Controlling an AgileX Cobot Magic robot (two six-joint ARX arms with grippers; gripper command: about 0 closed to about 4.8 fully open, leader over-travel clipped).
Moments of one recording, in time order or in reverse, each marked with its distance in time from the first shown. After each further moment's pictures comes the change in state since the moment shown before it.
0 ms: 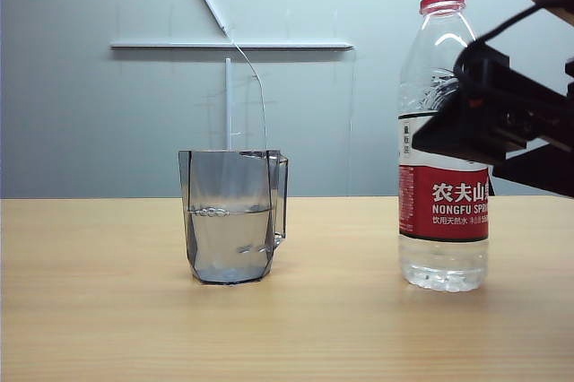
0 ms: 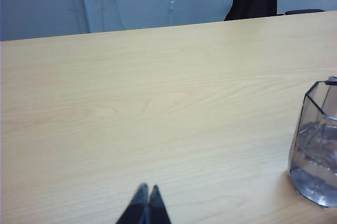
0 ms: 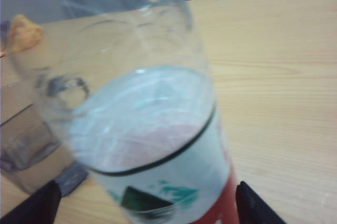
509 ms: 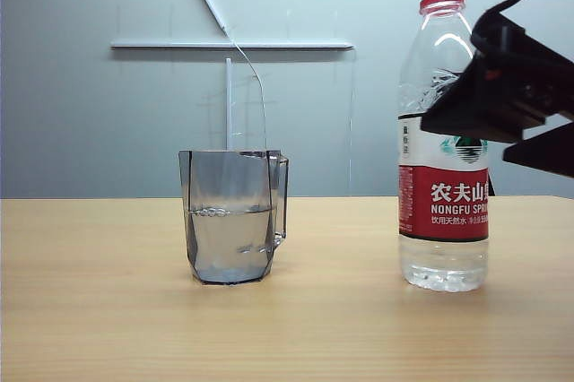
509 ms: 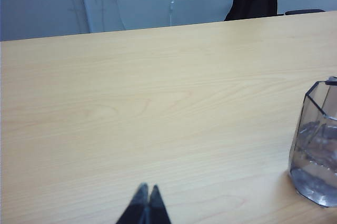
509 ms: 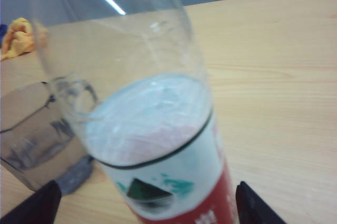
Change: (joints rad) left arm 0.000 0.000 0.000 0.000 0.000 0.000; right arm 0.035 -0.222 0.000 -0.222 0.043 0.000
